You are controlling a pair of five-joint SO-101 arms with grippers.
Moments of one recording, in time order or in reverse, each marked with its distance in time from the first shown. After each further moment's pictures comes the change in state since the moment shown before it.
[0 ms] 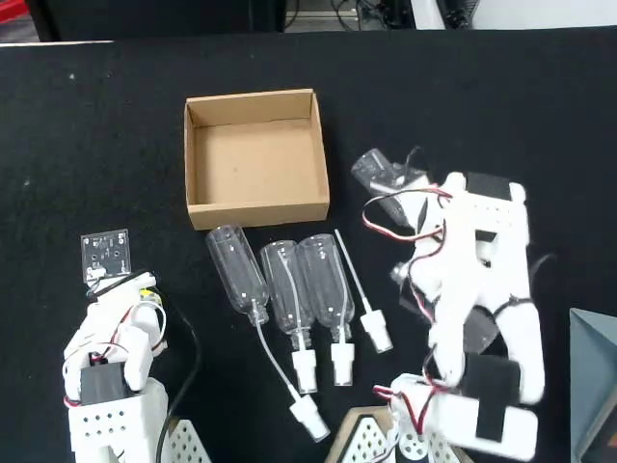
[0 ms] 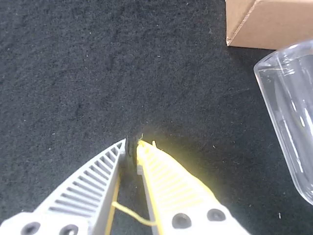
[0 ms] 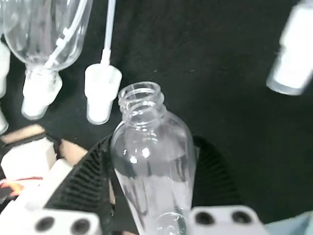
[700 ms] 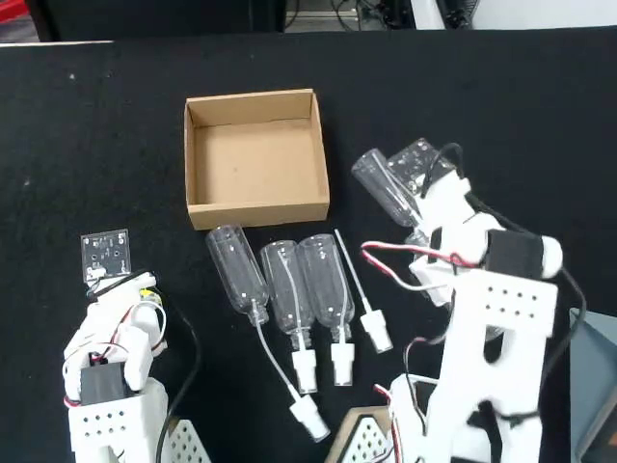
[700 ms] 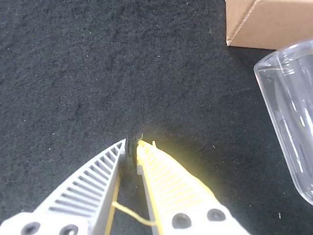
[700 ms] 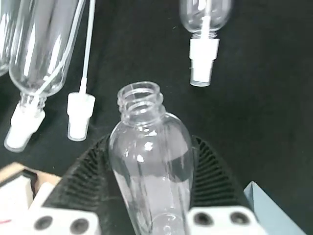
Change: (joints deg) left arm 0.0 0.0 0.0 0.0 0.0; right arm 0.0 -29.5 3.3 0.8 -6.3
